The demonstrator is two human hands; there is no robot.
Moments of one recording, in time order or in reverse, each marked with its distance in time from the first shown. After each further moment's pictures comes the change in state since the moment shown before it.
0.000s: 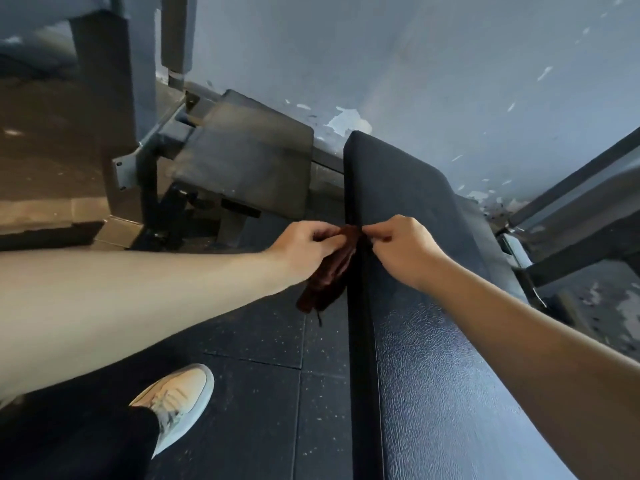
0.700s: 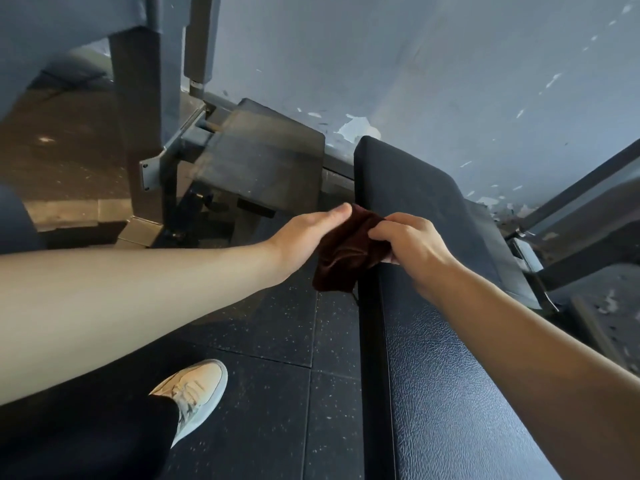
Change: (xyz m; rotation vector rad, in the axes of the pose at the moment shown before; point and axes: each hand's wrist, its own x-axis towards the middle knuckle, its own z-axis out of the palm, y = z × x) left_hand -0.013 0.006 -0.021 -0.188 -0.104 -0.054; right_hand -0.022 -0.019 0.006 0.665 0.022 0.172
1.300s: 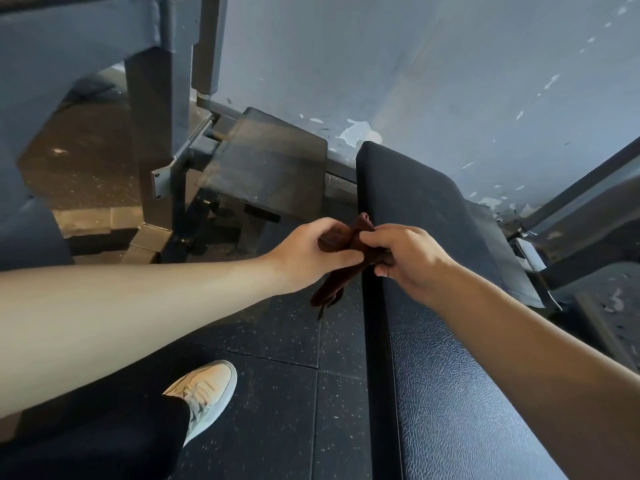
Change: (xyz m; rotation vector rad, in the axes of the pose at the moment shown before) left_hand -0.021 -0.003 -0.002 0.236 -0.020 0.172; right_hand -0.014 -0.006 0.006 0.160 -0.162 0.122
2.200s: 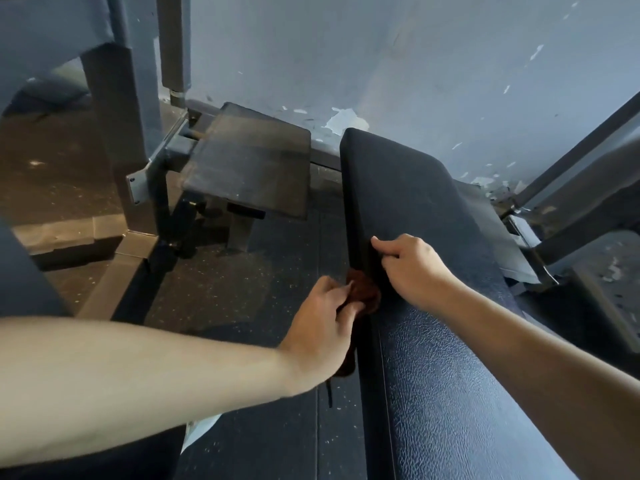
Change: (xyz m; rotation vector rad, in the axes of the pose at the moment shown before) left_hand -0.067 -0.025 0.088 0.347 0.143 0.052; right_hand -0.006 0.042 -0.031 -0.787 0.189 -0.178
